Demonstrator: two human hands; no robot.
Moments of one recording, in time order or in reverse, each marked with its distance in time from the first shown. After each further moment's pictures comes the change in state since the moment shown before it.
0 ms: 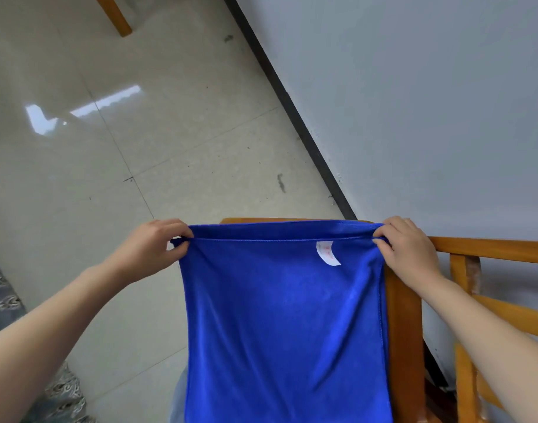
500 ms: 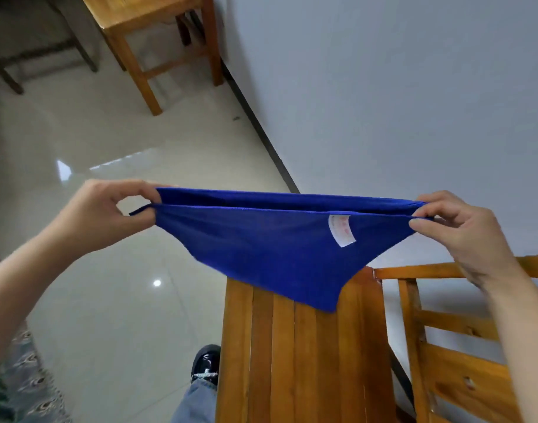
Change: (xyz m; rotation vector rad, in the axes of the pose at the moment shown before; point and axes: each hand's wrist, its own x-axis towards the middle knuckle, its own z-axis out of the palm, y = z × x) left_hand -0.028 0.104 -0.184 -0.208 0.319 -0.016; right_hand -0.018 -0.062 -0.229 0.915 0.144 0.132
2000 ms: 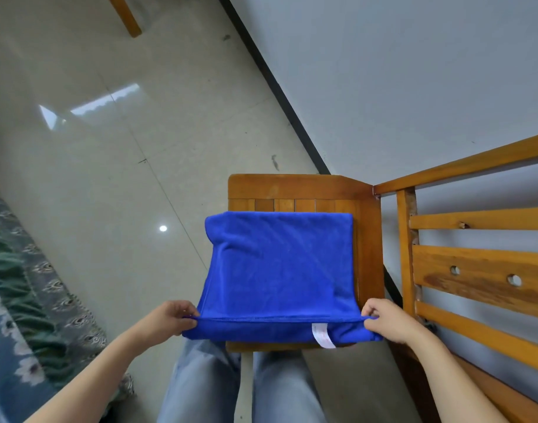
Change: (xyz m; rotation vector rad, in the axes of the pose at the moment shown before) left_hand -0.244 -0.080 0.158 -0.355 -0.675 -0.963; right_hand -0.203 0.157 0.073 -0.486 -0.685 0.841
